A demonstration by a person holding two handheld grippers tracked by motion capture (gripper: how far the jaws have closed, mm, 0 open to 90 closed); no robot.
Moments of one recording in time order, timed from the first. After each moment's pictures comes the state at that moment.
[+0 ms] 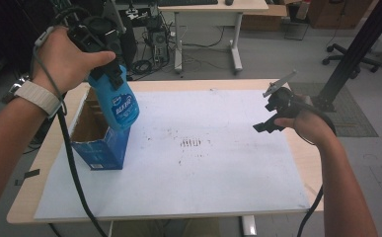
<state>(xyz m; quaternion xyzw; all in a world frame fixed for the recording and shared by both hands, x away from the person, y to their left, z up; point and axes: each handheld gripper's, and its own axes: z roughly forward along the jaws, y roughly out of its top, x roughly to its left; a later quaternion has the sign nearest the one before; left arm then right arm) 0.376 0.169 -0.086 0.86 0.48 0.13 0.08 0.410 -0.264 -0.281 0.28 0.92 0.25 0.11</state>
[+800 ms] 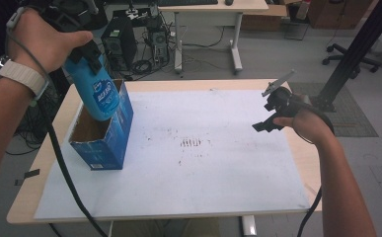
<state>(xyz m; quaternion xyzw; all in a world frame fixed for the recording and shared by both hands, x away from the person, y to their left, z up) 0.391 0.210 -0.066 0.81 0.57 0.14 0.07 0.415 -0.263 -0.283 0.27 0.92 0.25 0.10</state>
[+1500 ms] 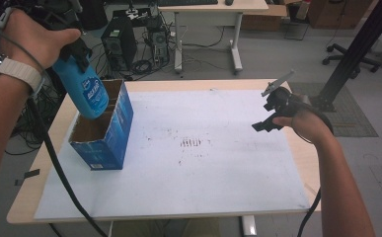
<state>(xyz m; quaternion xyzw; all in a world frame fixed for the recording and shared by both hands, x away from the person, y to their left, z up) 0.400 0.234 -0.073 0.77 0.62 0.15 0.05 0.418 -0.264 -0.286 0.28 0.92 0.26 0.10</state>
